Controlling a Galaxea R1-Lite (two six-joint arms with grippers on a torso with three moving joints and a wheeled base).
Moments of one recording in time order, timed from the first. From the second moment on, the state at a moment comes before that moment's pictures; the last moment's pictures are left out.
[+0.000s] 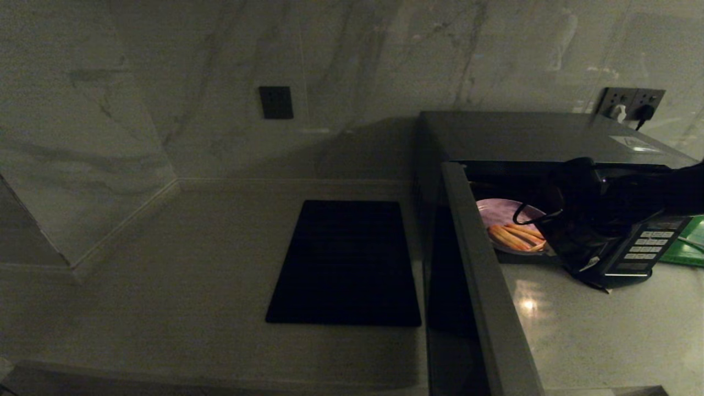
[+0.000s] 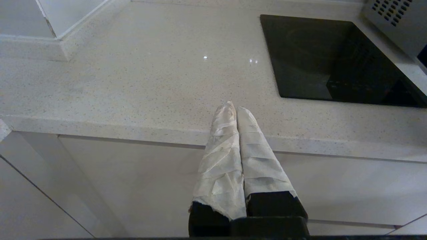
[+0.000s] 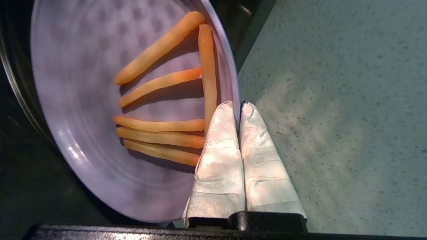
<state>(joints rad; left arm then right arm) 0.00 0.00 0.00 -0.01 0.02 -0.07 0.02 2.05 -1.43 0.30 -0.28 1.25</state>
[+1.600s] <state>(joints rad) 0.00 0.00 0.00 -0.01 0.02 -0.07 0.00 1.56 -1.10 0.54 -0.36 1.25</state>
